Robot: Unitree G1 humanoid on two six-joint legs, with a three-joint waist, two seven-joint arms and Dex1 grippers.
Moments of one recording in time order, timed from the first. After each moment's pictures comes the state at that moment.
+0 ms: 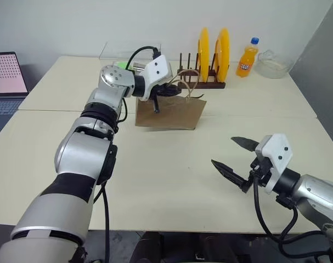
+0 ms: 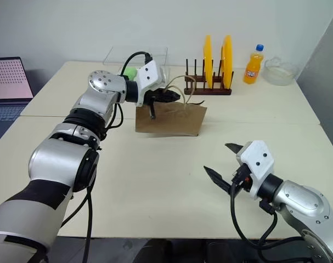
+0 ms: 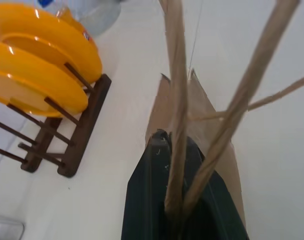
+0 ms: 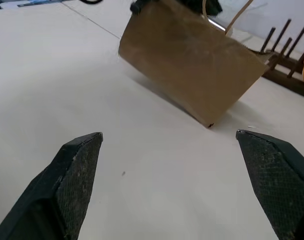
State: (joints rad) left arm -1.42 0.38 -0.19 1.28 0.05 -0.30 -1.14; right arm 0.01 -0.67 -0.20 -0.96 0.65 0.86 0.38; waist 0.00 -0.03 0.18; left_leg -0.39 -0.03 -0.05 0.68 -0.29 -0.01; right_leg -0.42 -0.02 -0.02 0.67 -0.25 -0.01
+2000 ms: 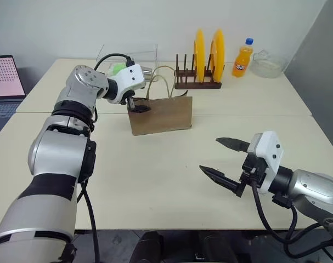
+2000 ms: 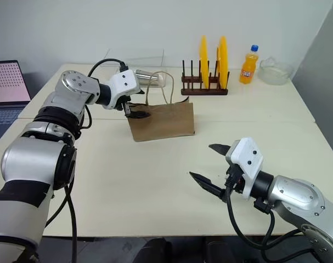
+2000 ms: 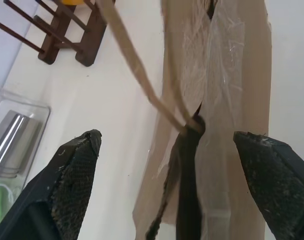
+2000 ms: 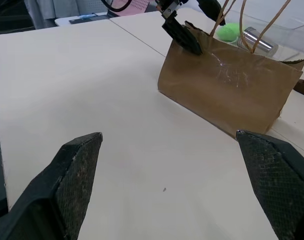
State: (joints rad) left arm -1.41 0.55 -0.19 1.33 0.30 -0.22 -1.10; right arm -0.11 -0.78 -0.11 -0.94 0.86 0.82 0.37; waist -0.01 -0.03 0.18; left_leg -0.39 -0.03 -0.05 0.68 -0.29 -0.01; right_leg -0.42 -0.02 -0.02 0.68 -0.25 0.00
